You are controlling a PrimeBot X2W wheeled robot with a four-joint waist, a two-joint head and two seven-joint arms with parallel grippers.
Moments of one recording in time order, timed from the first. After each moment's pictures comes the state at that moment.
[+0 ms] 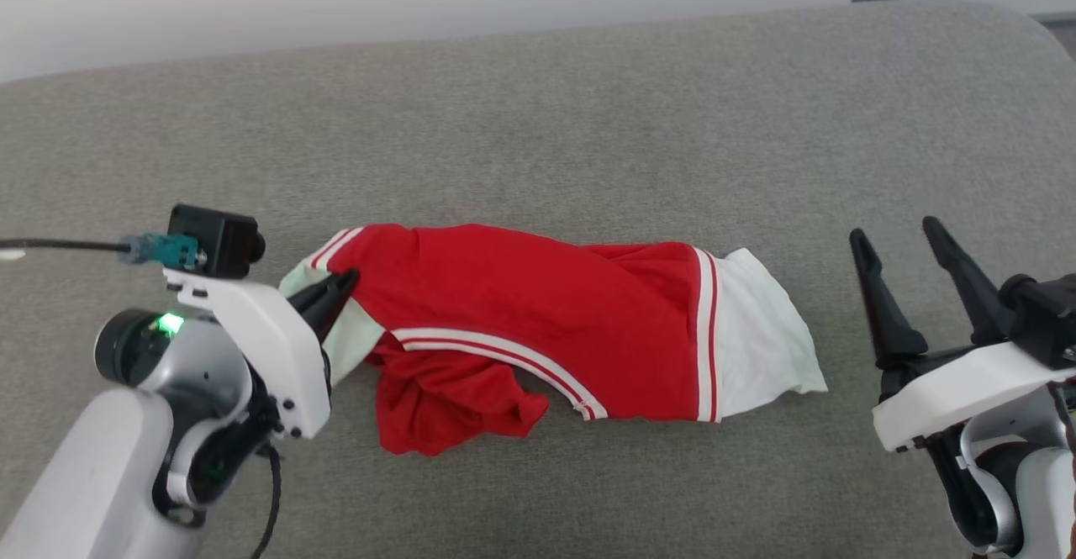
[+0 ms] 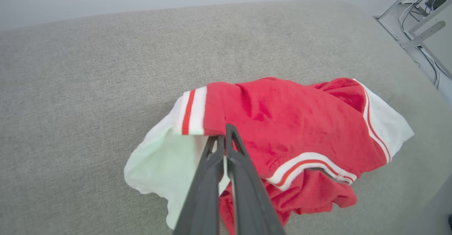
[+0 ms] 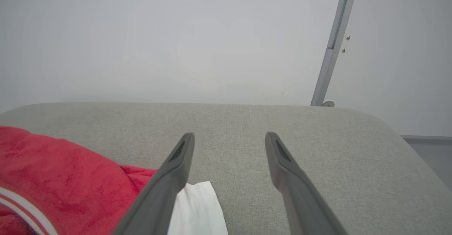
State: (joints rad) left arm -0.36 0.49 -0.34 -0.01 -0.74 0.00 0.53; right arm -0.14 -0.18 -0.01 -0.09 0.27 0.13 0.11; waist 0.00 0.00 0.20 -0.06
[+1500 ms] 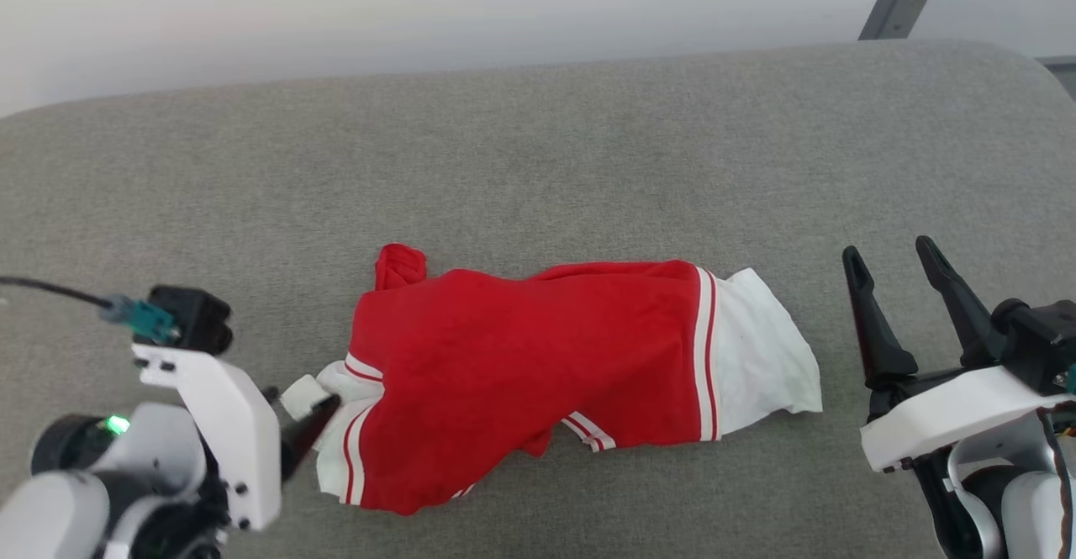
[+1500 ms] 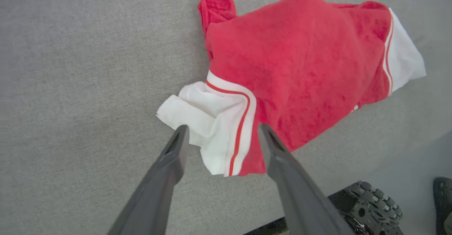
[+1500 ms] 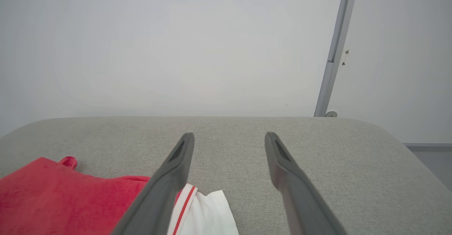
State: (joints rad) left arm -0.13 0.65 -0.32 -0.29 -0.83 0.20 0.84; right arm -0.09 -0.13 -0.02 -0.12 0.25 0.13 0.09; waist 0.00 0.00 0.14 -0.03
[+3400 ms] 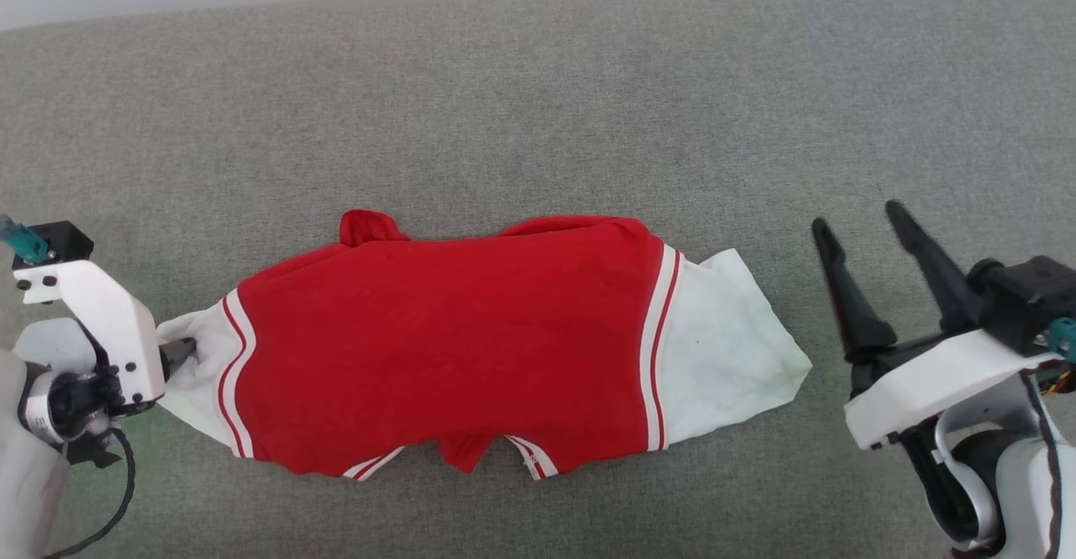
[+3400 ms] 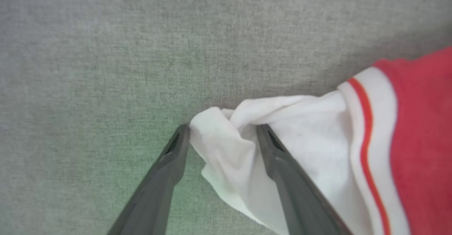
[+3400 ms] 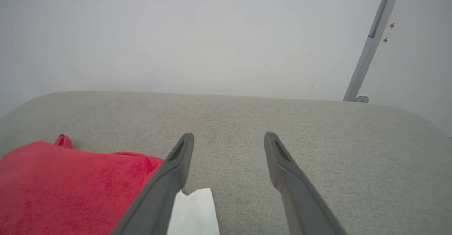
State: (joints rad) left arm -0.57 0.61 -0.35 0.65 -0.81 0.00 0.73; right arm -0.16 -0.17 0.05 -0.15 0.28 0.13 0.16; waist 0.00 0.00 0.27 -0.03
